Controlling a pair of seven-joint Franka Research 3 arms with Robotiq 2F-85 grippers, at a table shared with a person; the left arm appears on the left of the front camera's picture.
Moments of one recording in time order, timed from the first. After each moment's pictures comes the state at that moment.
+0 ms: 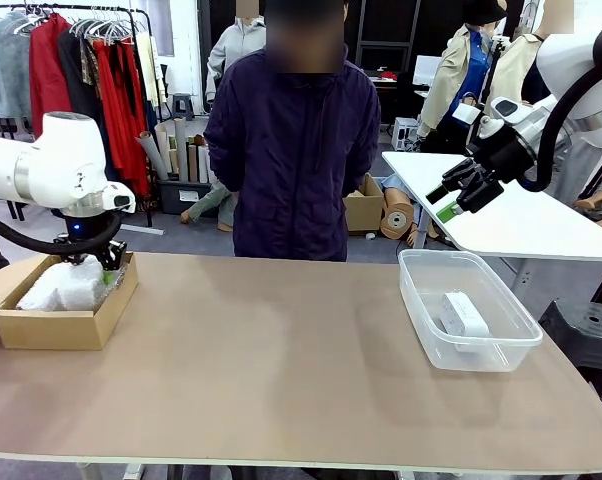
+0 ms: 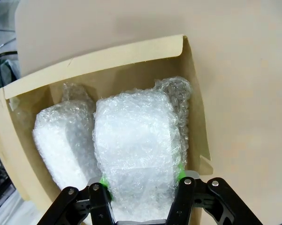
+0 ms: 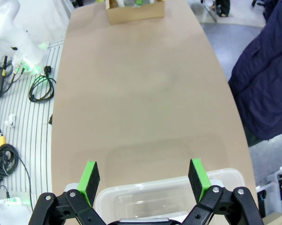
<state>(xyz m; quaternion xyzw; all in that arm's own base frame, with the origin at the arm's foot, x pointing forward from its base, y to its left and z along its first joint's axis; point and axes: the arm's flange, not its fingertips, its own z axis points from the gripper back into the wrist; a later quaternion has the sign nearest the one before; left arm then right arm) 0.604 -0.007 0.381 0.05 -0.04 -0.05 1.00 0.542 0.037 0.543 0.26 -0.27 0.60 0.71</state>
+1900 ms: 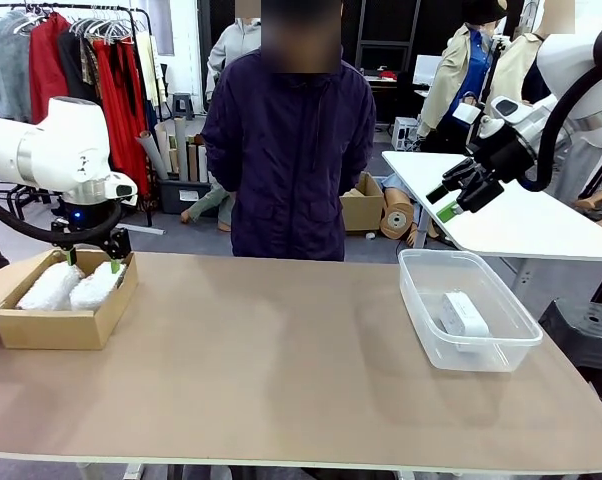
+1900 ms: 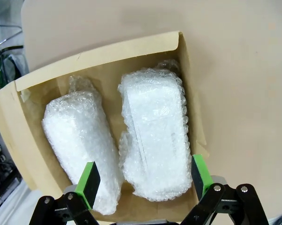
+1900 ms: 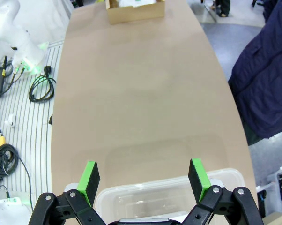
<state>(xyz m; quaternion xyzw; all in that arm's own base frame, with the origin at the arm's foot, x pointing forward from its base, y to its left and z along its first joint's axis) 0.608 -0.012 0.403 0.06 -0.02 -0.06 1.00 0.542 0.037 0.543 0.26 -0.27 0.60 0.71</state>
